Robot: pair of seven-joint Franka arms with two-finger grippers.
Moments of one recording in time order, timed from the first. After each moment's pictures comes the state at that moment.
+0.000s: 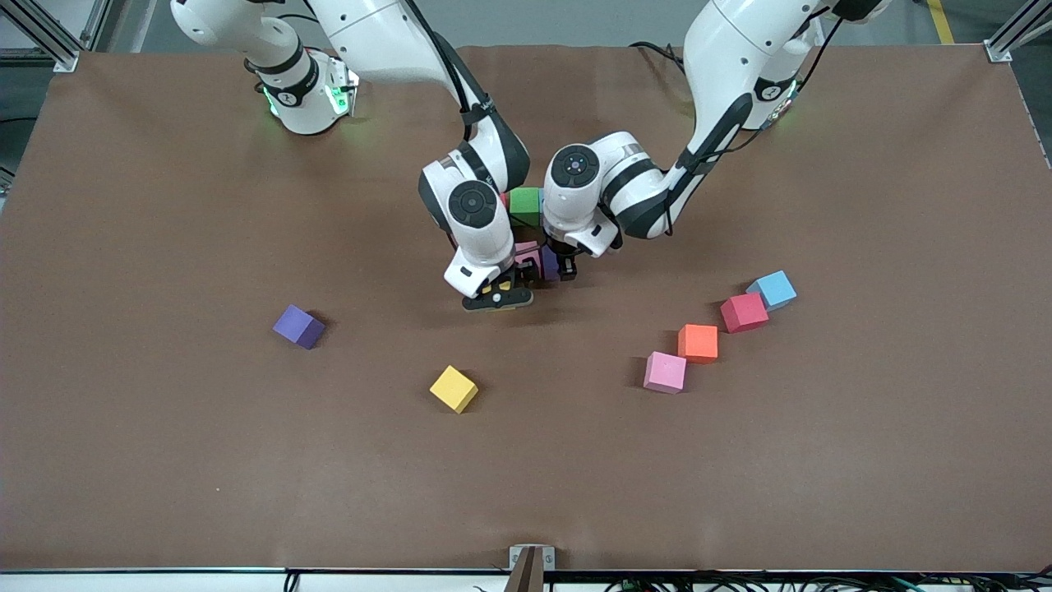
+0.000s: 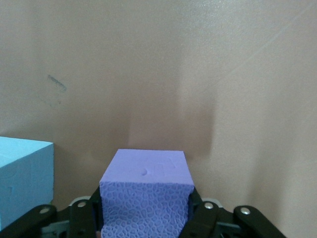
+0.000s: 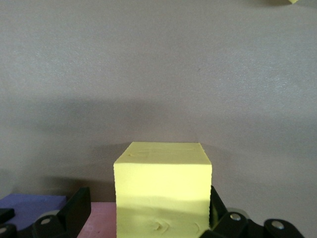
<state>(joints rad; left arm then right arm) -0.44 0.58 -0.42 -1.96 0.31 2.48 -2.74 1.03 0.68 -0.30 -1.74 0.35 2.41 0.42</state>
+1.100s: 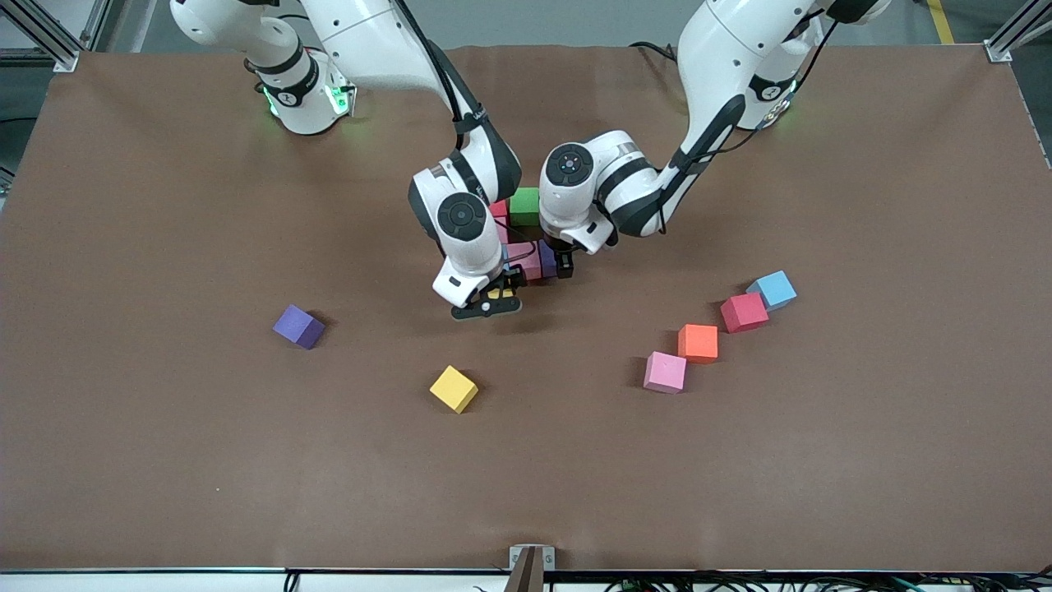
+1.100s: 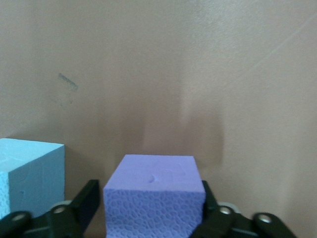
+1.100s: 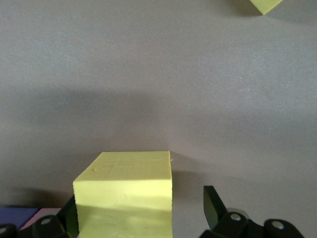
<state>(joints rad) -0.46 0.60 -0.42 -1.96 0.31 2.48 -2.75 1.02 0.68 -0.33 -1.74 0.35 2.36 0.36</state>
